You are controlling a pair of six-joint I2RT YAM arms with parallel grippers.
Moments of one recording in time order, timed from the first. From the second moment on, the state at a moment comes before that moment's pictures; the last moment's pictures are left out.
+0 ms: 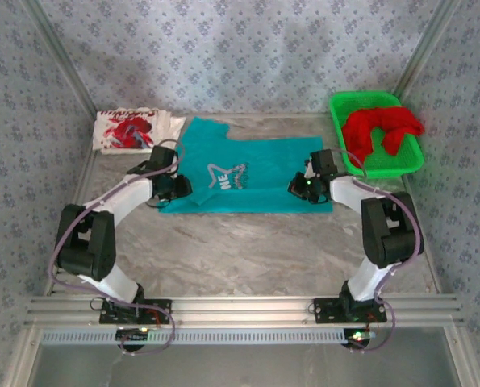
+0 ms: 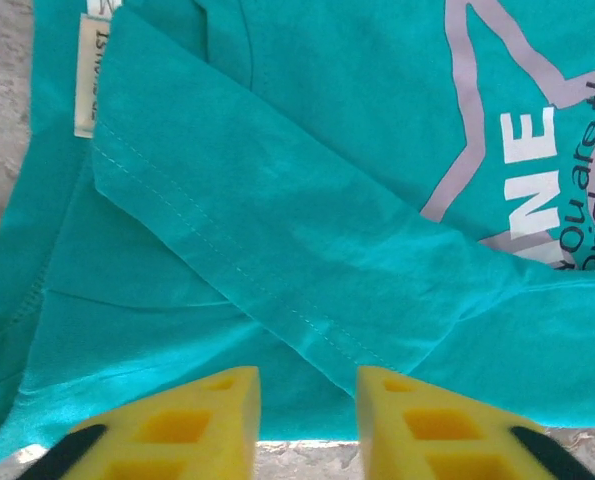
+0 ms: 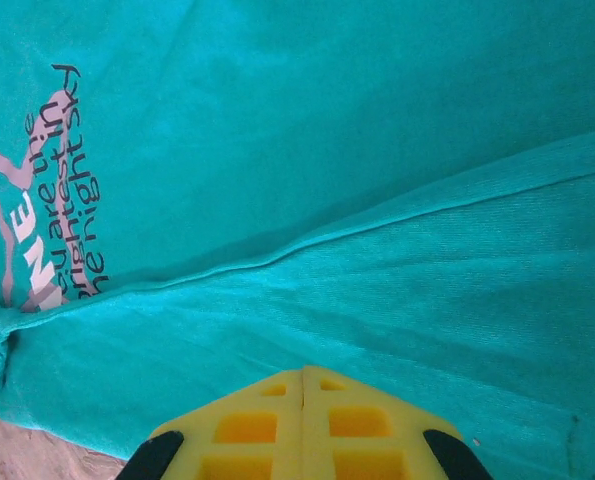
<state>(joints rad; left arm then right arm) -0.28 1.60 1.03 -0.50 0.14 -0.51 0.21 1.70 0.96 -0.25 -0.35 0.60</state>
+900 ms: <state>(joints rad) -0.32 1.81 1.15 -0.46 0.09 -0.56 0.21 1.77 0.96 -0.22 -0.36 0.60</state>
